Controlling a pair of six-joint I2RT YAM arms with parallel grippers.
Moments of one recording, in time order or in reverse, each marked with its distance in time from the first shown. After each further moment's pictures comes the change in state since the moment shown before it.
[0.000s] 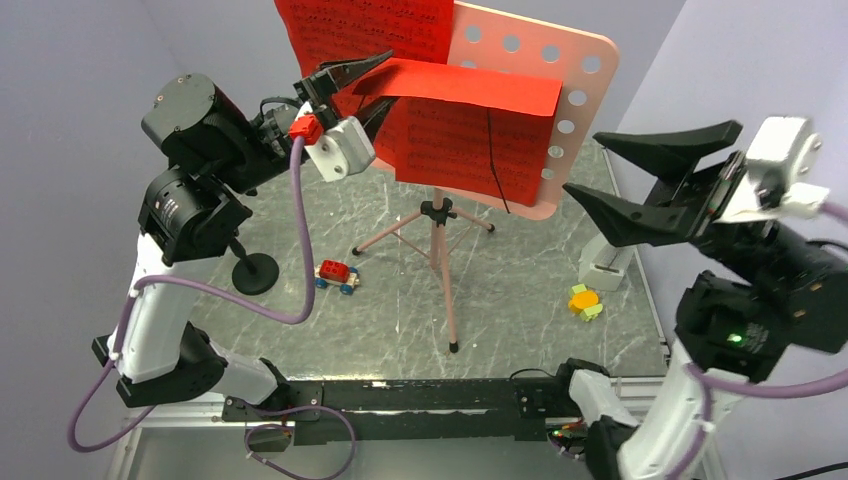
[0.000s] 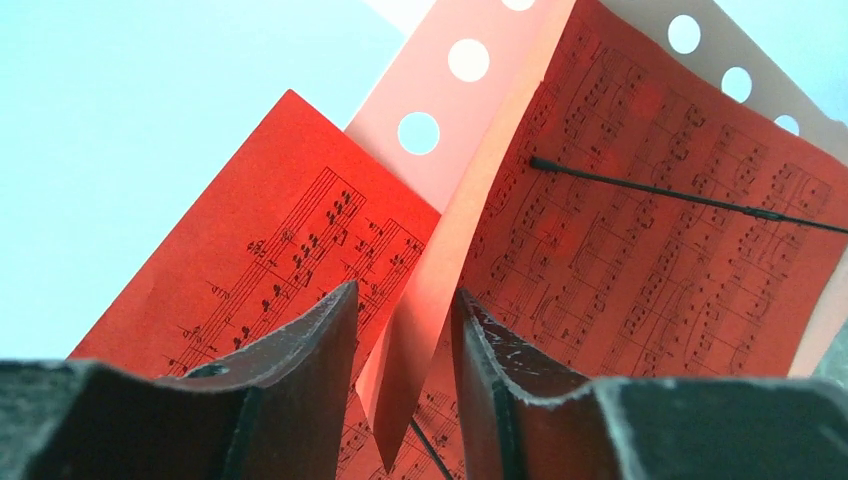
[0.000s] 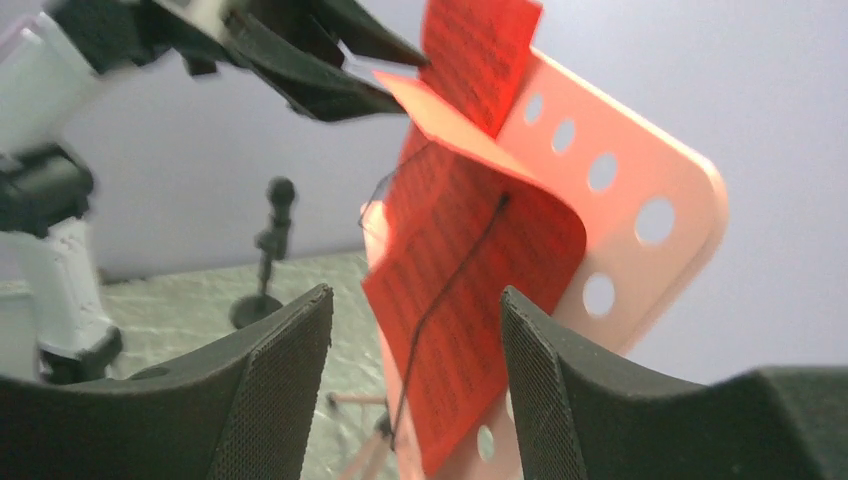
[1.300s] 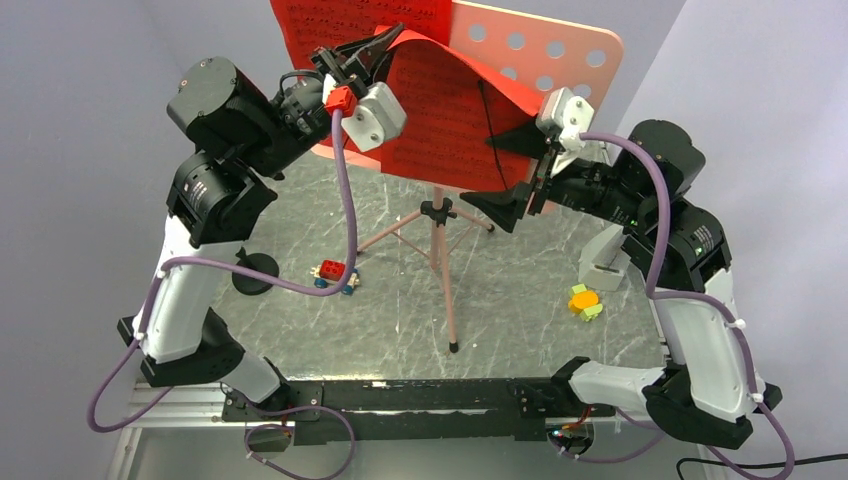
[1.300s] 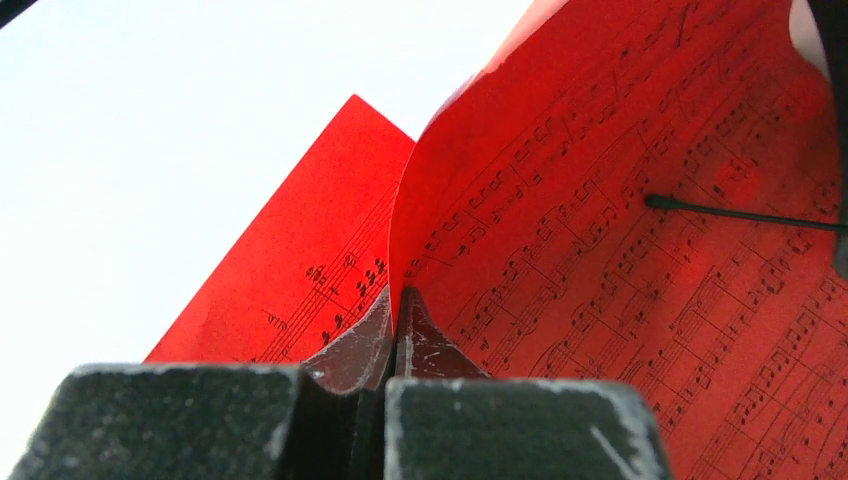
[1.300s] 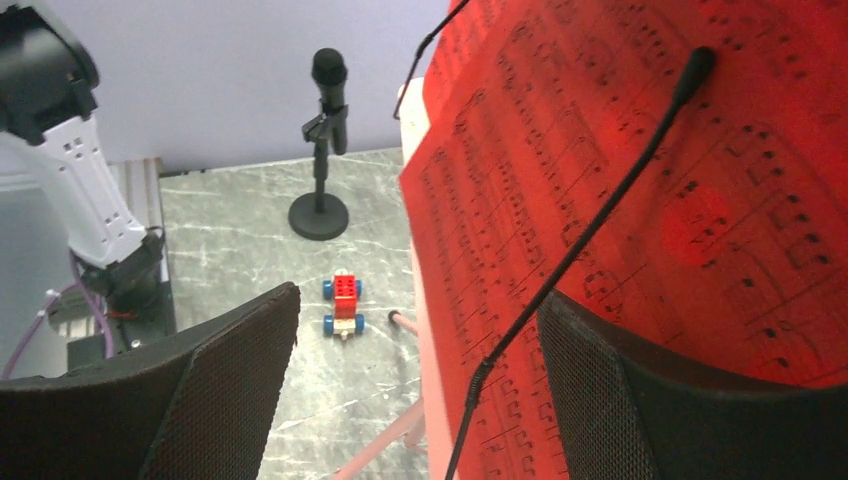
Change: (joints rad) left arm -0.035 0.112 0.117 0.066 -0.165 0.093; right arm 0.999 0.249 0.084 -0.801 0.752 -0.838
